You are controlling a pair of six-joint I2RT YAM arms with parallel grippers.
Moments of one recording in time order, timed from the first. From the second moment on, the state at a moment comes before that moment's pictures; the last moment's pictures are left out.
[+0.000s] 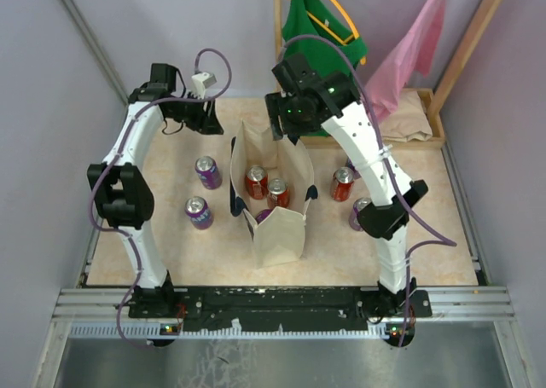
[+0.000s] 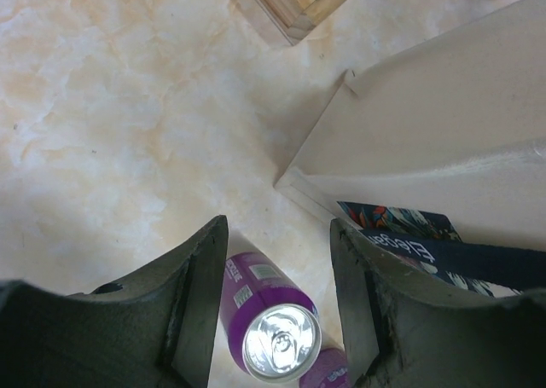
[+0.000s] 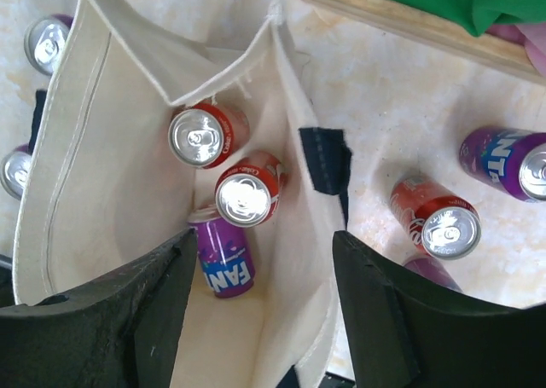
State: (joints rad) left arm -0.08 1.98 1.91 -0.87 0.68 0.37; right arm 0.69 2.02 2.57 -1.47 0.15 0.37
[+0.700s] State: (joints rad) left arm -0.08 1.96 1.72 -0.64 0.77 0.29; right arm 0.91 1.98 2.14 -1.33 0.18 0.45
